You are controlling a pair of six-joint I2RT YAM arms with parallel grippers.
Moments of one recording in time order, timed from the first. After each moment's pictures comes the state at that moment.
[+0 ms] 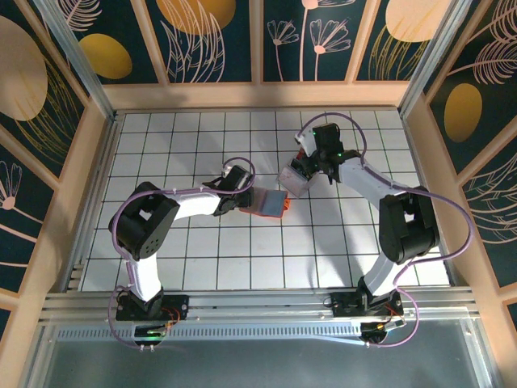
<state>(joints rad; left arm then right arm) -0.67 1.89 1.02 -0.14 -0.25 -0.59 0.36 1.69 1.17 -0.30 0.02 -0.33</state>
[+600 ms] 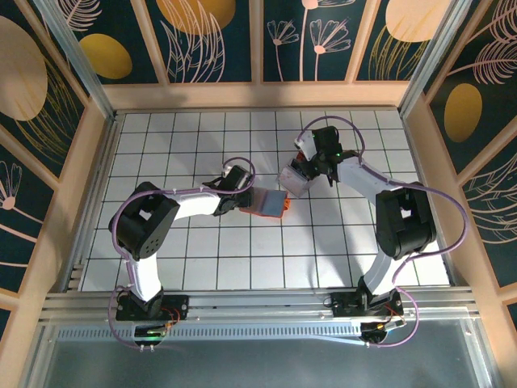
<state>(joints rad) -0.67 1.89 1.02 -0.14 -0.24 -0.59 0.35 1.73 1.17 -0.33 0.00 -0.34</state>
